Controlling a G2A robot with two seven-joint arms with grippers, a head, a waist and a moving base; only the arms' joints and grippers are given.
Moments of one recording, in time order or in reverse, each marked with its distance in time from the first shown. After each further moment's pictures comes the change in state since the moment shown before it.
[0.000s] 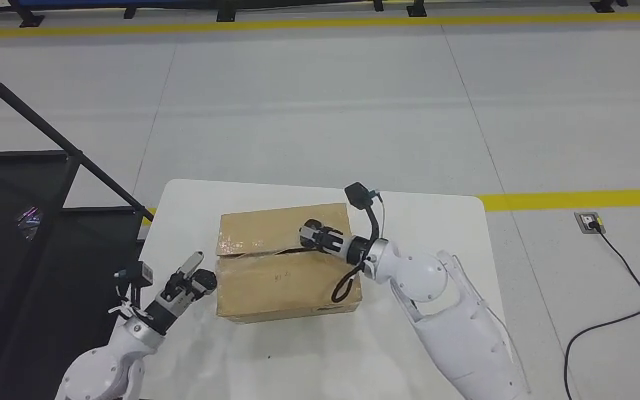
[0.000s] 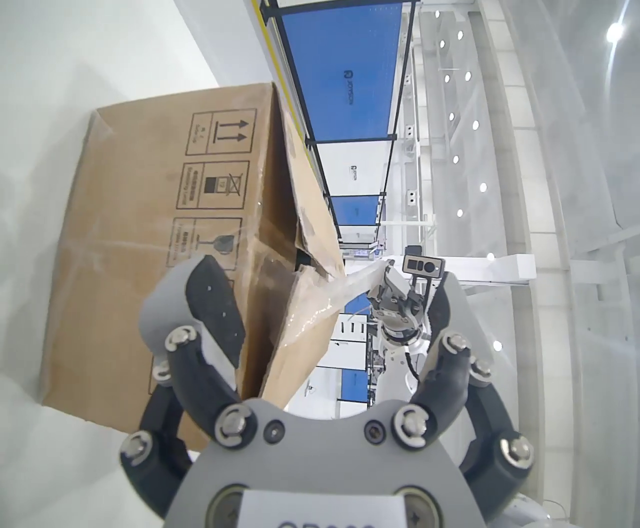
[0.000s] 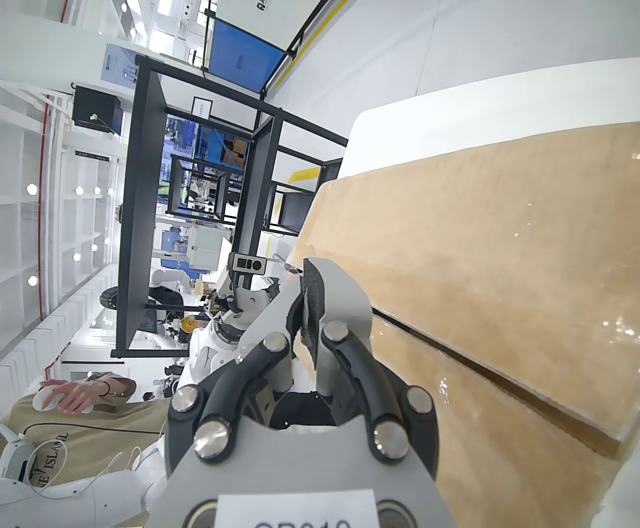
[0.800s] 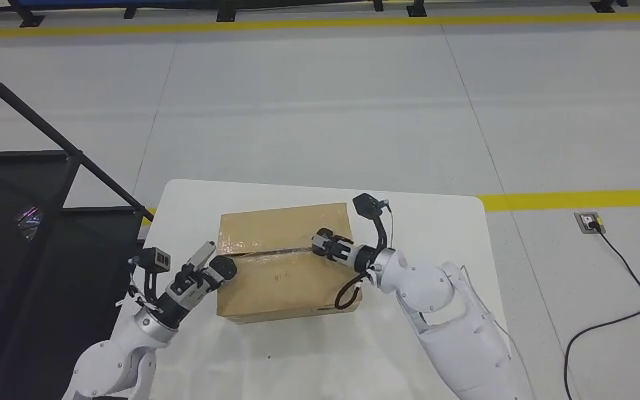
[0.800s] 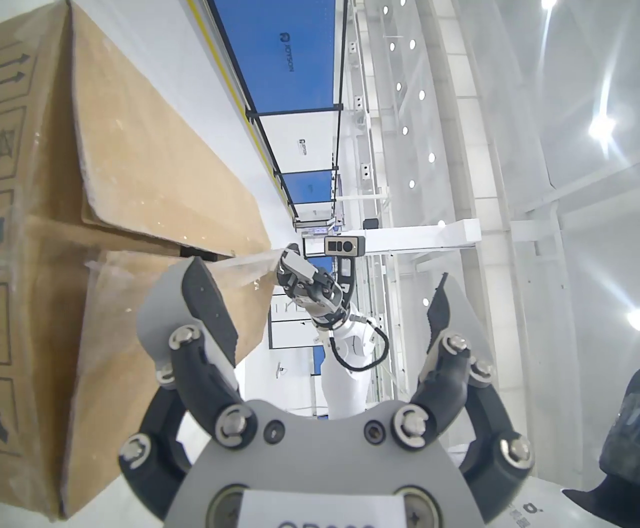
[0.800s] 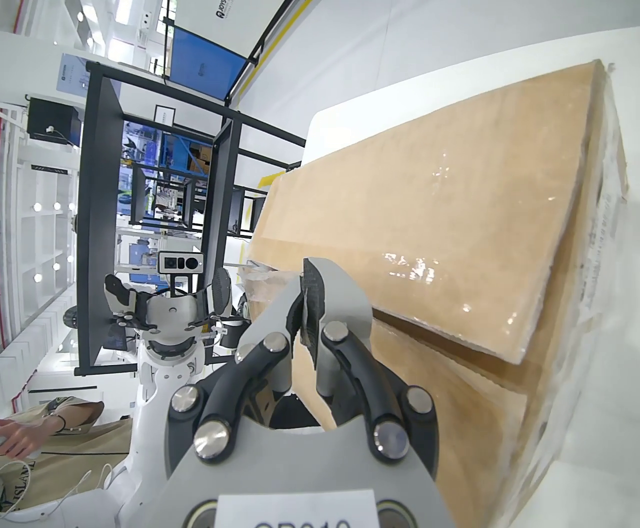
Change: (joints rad) left arm -0.046 0.000 0.095 -0.087 -0.086 0.017 0.011; right arm -0.068 0.022 0.016 -0.060 -0.110 0.081 -0.012
